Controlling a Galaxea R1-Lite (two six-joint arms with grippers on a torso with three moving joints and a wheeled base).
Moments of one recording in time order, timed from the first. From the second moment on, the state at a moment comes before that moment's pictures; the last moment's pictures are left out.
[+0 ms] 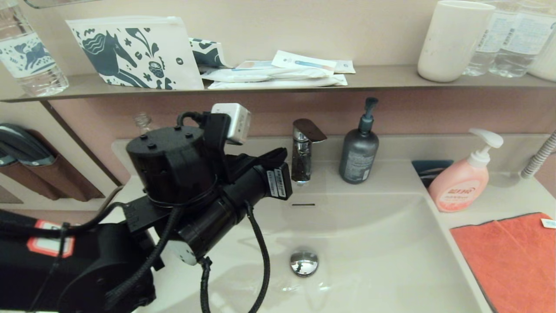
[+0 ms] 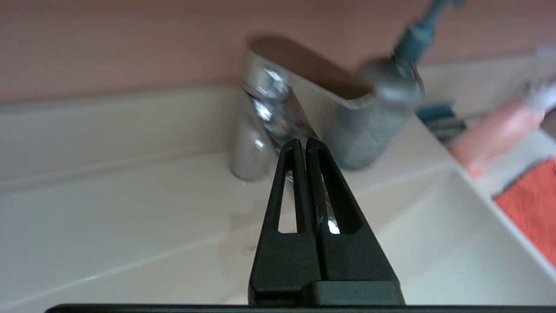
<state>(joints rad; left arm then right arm) -0.83 1.69 -0.78 -0.92 0.33 -0.06 0.00 0.00 0.00 0.00 -0.03 0.02</state>
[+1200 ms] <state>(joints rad) -0.85 1.97 -1.07 -0.97 0.36 0.09 0.00 0.00 0.00 0.00 -0.03 0.02</state>
